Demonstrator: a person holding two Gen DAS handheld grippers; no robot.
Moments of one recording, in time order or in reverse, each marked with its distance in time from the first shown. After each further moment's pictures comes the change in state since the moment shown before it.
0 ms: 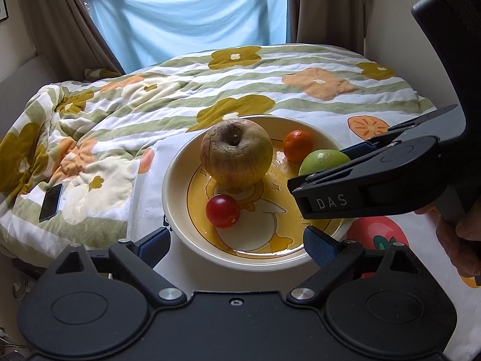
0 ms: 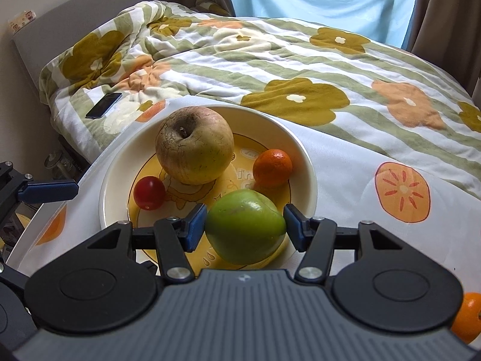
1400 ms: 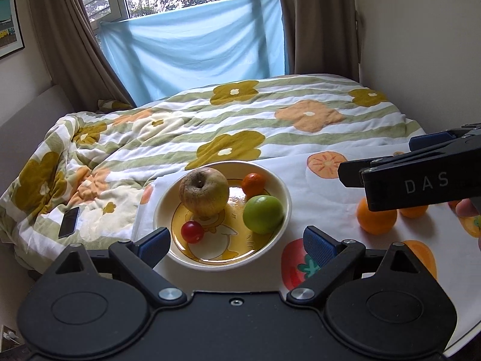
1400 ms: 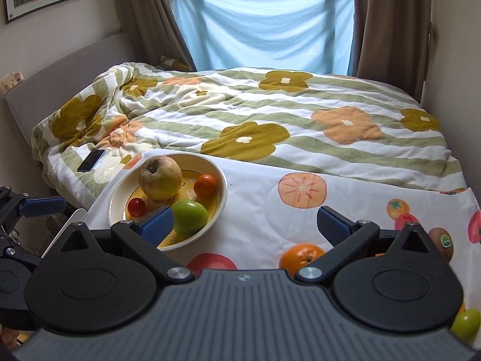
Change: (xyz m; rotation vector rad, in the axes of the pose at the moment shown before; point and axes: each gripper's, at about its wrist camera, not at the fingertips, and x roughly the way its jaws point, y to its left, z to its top) left arm -0.096 -0.071 0.004 0.015 -0.122 0.054; right arm -0.158 -0.066 -0.045 0.150 -0.204 -0.094
